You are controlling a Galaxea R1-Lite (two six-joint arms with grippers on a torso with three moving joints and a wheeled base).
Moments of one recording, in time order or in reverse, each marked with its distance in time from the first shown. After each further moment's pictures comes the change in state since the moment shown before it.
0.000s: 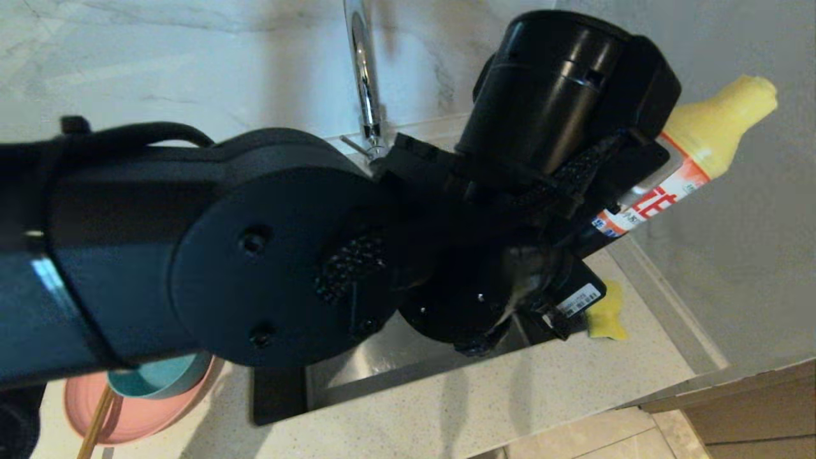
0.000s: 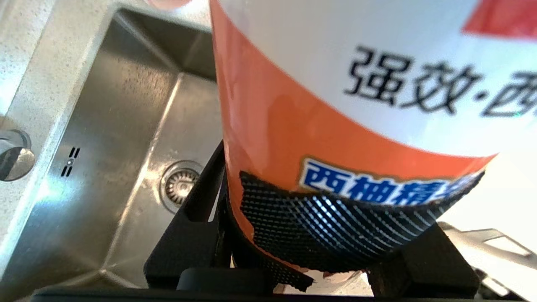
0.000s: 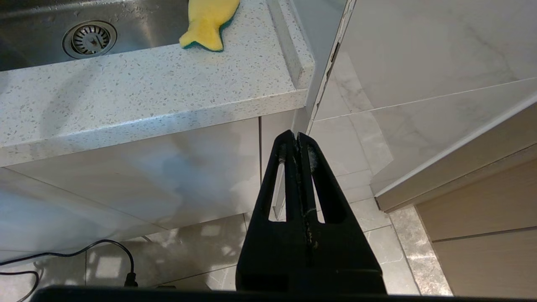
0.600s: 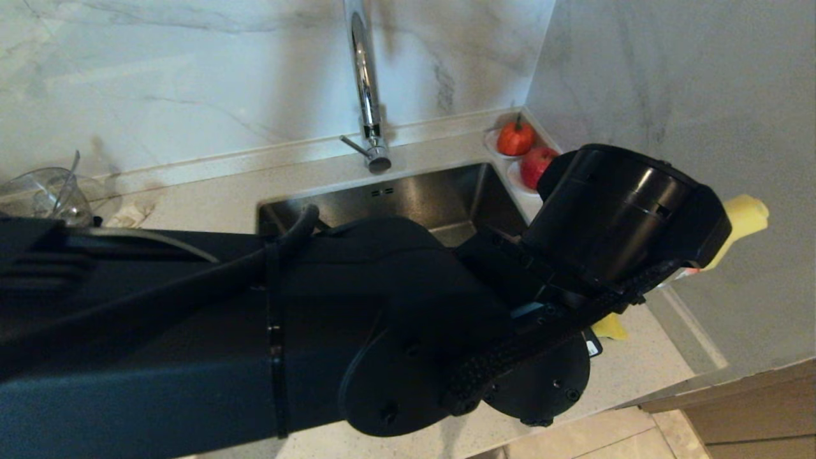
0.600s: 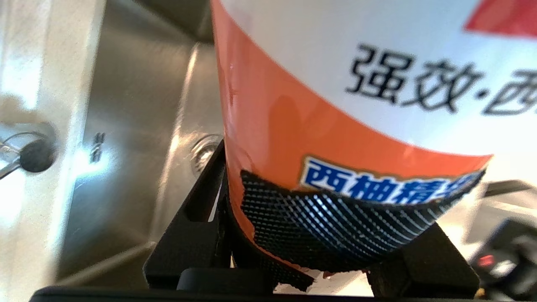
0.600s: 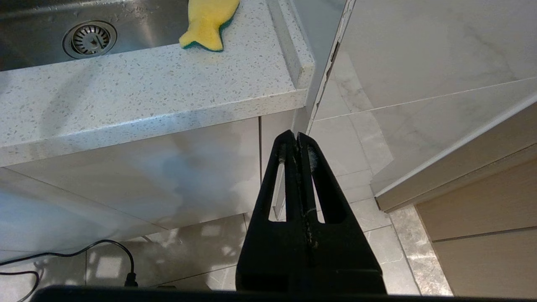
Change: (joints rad) left arm -0.044 0.090 0.033 -0.010 0.176 0.108; right arm 0.000 0.000 0.000 0.000 0.000 0.001
